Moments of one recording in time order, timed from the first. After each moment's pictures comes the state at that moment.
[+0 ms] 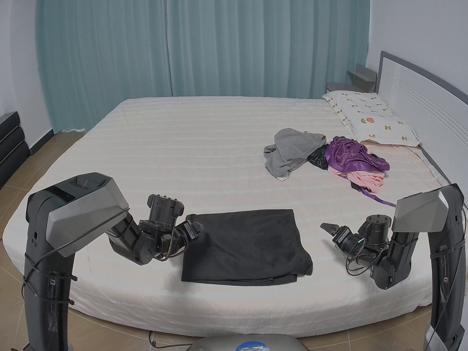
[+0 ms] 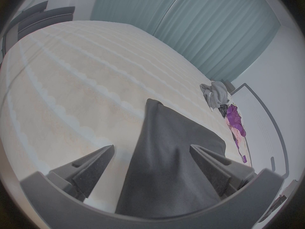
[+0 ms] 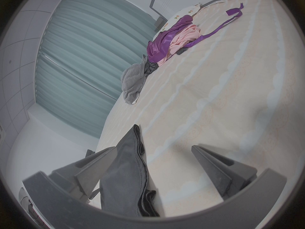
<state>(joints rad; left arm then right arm) -0.35 2.42 -1.09 -0.62 0.07 -0.77 0.18 2.51 -0.63 -1.45 0.11 0.93</state>
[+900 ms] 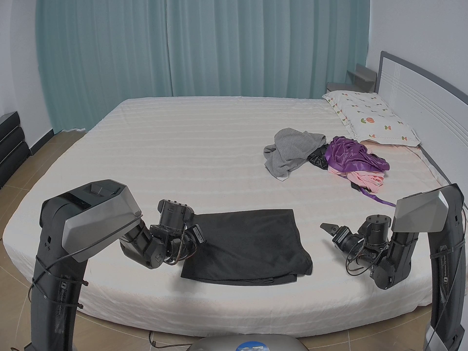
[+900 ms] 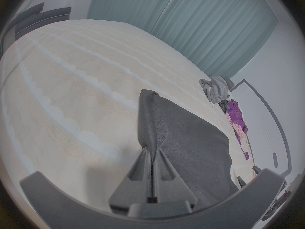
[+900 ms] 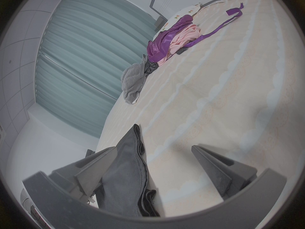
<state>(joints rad) -0.38 2.49 -1.15 -0.62 0.08 -0.77 0.18 2.51 -0.63 -1.45 0.11 0.93</state>
